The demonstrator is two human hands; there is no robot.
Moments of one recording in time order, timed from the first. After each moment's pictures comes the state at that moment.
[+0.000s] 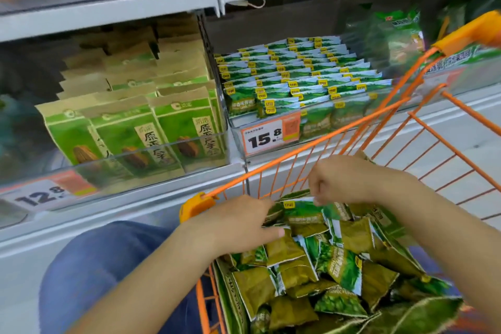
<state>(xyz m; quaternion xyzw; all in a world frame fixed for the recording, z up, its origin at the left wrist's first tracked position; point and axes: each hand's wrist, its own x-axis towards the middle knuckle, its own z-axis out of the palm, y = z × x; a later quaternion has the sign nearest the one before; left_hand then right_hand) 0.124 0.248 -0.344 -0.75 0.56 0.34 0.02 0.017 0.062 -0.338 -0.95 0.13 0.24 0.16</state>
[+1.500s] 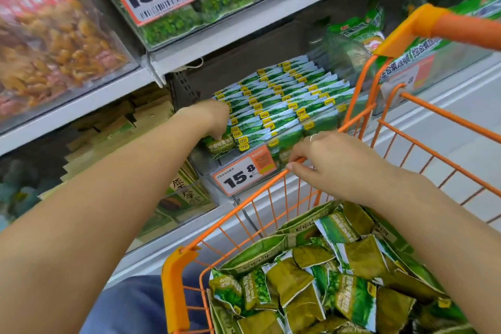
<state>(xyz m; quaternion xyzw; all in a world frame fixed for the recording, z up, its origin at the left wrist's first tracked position) 0.251 0.075 -0.268 -0.84 0.47 0.06 0.27 -0.003 0.042 -0.295 -0.97 0.17 -0.10 0.12</state>
